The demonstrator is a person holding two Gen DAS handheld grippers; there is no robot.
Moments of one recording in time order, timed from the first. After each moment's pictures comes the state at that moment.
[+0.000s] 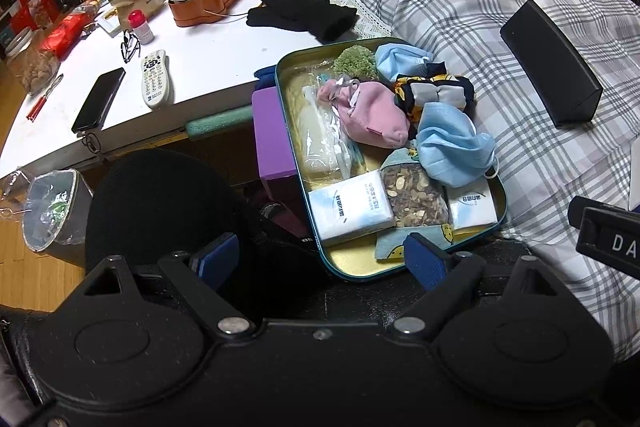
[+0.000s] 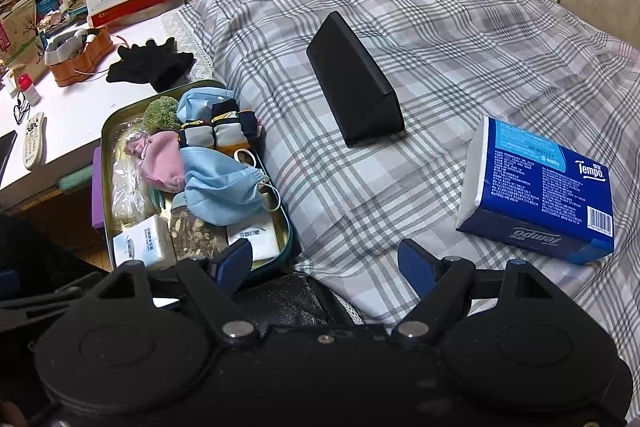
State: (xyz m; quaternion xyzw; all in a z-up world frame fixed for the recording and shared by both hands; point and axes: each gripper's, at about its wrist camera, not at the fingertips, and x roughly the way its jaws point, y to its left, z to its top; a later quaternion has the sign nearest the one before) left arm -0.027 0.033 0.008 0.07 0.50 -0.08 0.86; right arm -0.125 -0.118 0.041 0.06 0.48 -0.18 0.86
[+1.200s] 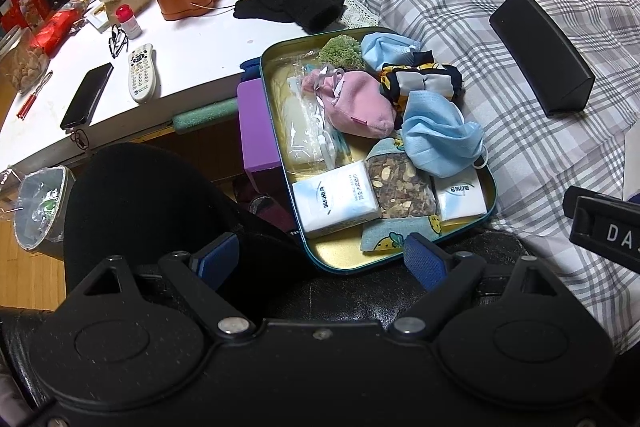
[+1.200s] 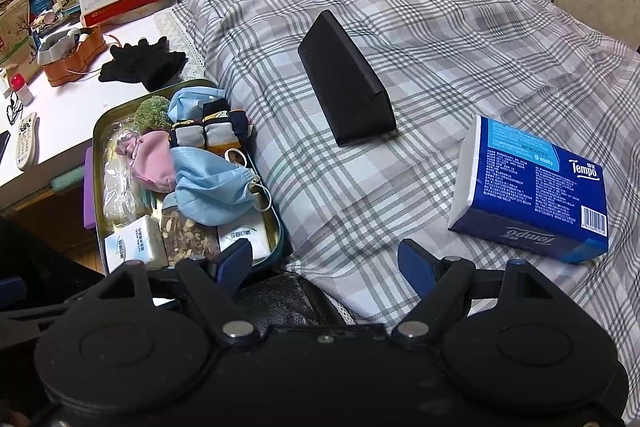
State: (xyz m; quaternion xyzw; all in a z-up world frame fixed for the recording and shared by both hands) left arm -0.029 0.025 0.004 0.08 0.51 -0.10 0.85; right arm -0.125 -0.121 0.040 0.05 0.48 -0.18 0.86
